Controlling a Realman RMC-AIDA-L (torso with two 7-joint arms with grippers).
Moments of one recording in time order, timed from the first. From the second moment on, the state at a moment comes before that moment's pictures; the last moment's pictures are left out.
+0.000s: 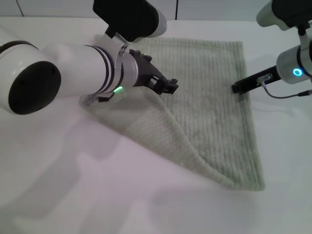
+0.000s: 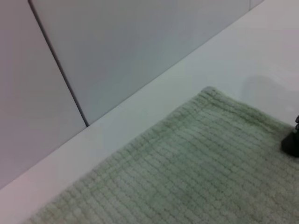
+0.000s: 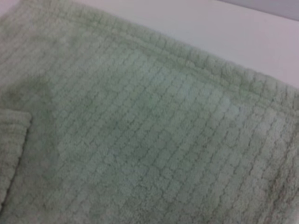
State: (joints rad) left arm -0.48 -2.07 -1.22 -1.42 2.79 -0.81 0.19; right arm 0.88 2.04 -1.12 -0.54 -2.50 -0.94 2.37
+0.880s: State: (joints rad) left arm -0.59 -2.08 -1.19 -1.16 2.74 -0.64 0.14; right arm 0.89 2.04 -1.12 -0.53 -2.50 -0.93 2.36
